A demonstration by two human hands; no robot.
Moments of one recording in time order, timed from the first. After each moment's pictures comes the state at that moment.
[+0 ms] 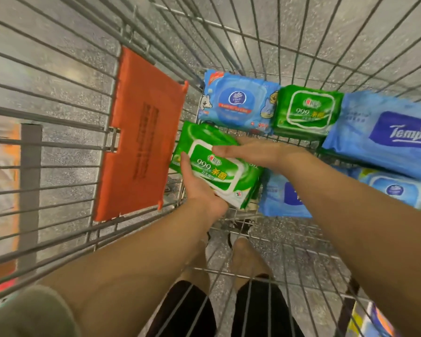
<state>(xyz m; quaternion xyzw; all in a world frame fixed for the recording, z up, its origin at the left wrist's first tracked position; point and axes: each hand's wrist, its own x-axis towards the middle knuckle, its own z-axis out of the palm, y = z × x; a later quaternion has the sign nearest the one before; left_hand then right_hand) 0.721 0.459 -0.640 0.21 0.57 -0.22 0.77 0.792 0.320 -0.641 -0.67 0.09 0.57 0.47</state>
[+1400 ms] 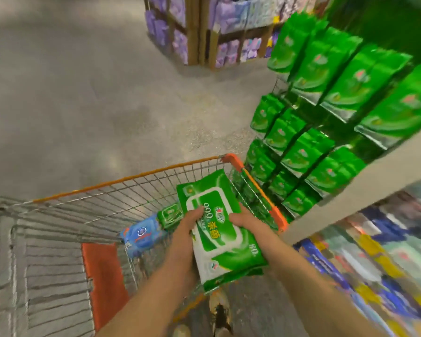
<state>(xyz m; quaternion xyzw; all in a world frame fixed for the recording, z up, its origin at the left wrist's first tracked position) 0.628 0.396 -0.218 0.37 0.11 -0.58 0.72 0.555 0.241 -0.294 -0.61 0.44 0.02 0.66</state>
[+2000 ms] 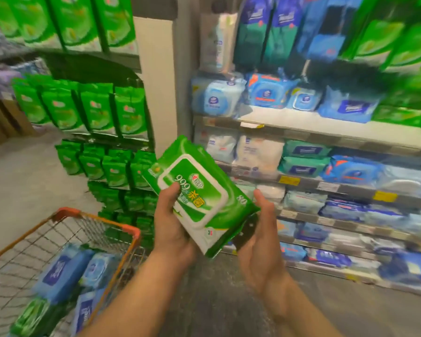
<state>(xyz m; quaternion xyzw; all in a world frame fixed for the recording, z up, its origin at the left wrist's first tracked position) 0.333 0.314 -0.112 0.21 -0.13 -0.78 0.57 0.202 0.333 -0.156 -0.24 0.40 -0.64 0.60</state>
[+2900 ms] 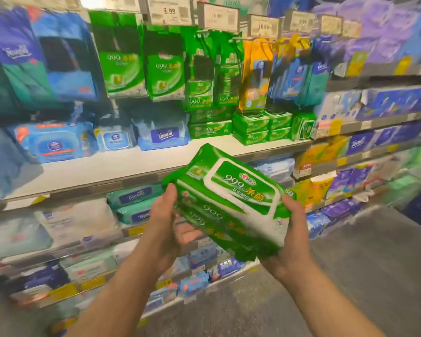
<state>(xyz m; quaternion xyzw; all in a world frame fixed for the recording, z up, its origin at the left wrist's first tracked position) -0.060 0.211 -0.094 0.30 -0.36 -0.82 0.32 -0.203 0.351 -0.080 -0.12 0.40 -0.79 0.45</state>
